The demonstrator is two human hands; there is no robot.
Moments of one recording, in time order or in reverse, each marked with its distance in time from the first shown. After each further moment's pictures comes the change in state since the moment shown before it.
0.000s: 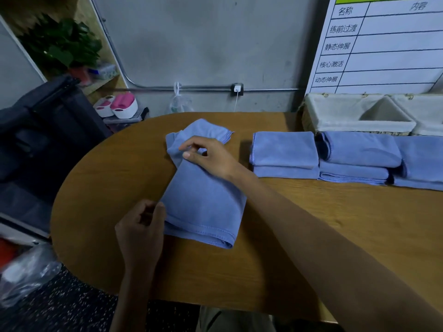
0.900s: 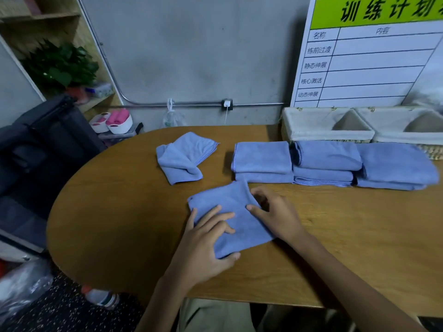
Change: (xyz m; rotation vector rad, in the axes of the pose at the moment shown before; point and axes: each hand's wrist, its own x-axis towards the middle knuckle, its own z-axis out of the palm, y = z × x) left_hand -0.055 0.030 0.063 0.189 -0.650 0.615; right_hand -0.192 0.020 -0.075 -0.398 0.241 0.325
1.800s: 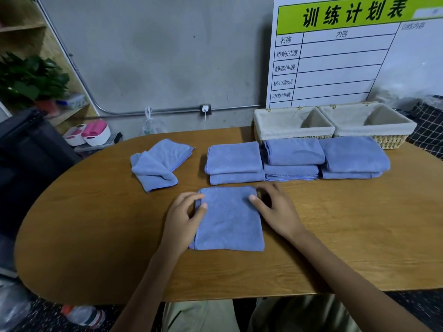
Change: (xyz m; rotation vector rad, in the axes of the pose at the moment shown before) left_hand 0.062 -0.008 0.013 -0.331 0.220 -0.305; right_hand -0.023 0.034 -0.045 0.049 0.134 0.072
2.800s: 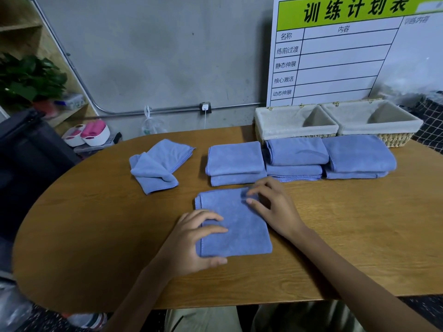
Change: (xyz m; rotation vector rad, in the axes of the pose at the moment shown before) left_hand -0.023 -0.001 -0.017 0.174 -0.370 0.534; right_hand 0.015 0.006 0.007 -0.074 0.063 -0.304
